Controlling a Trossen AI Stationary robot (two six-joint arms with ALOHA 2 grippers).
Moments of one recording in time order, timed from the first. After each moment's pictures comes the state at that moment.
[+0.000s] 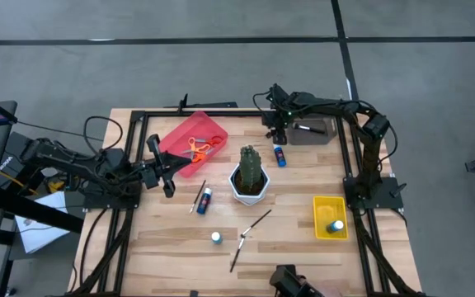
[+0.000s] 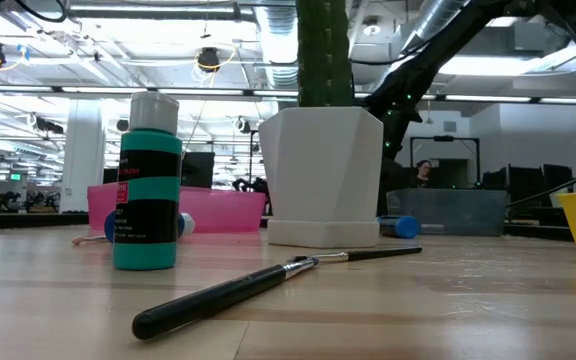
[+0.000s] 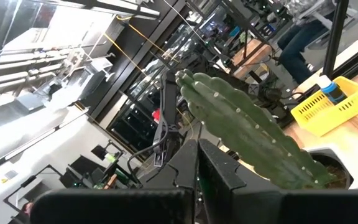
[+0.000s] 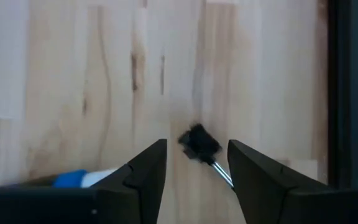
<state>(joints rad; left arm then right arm) -0.24 0.67 0.49 0.35 -0.42 0.90 -0.73 1.94 1.33 -0.61 -0.24 -0.72</state>
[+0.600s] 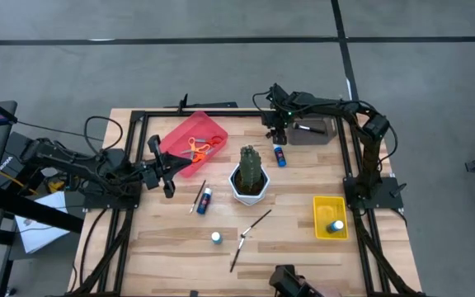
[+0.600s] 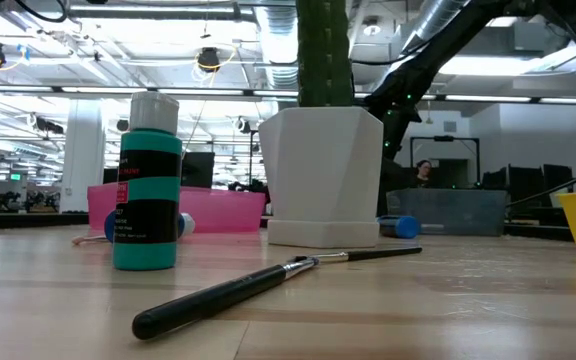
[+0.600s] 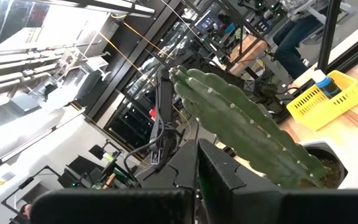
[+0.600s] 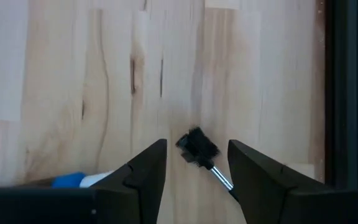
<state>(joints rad) -0.24 0.67 0.49 0.33 -0.41 0.90 -0.72 1.94 1.33 -0.59 -0.24 -0.73</state>
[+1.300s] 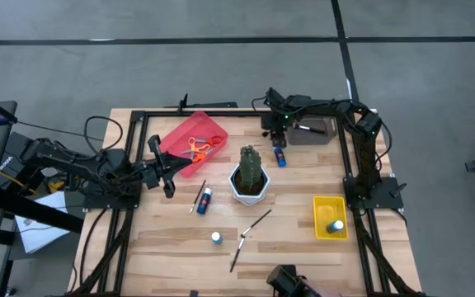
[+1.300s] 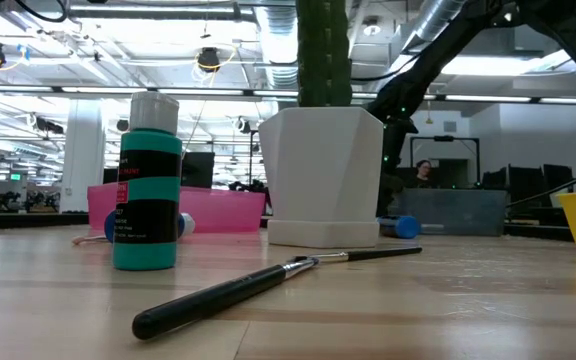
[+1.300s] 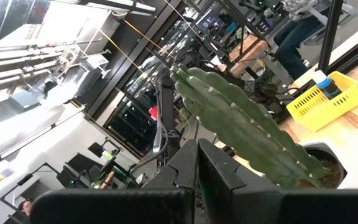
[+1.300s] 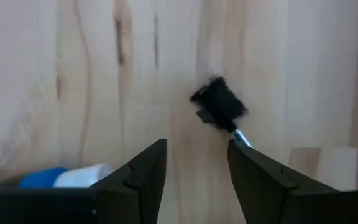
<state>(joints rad) -0.24 0.67 0.49 0.33 -0.42 0.89 -0.72 2.02 1.34 -0.62 -0.18 -0.71</state>
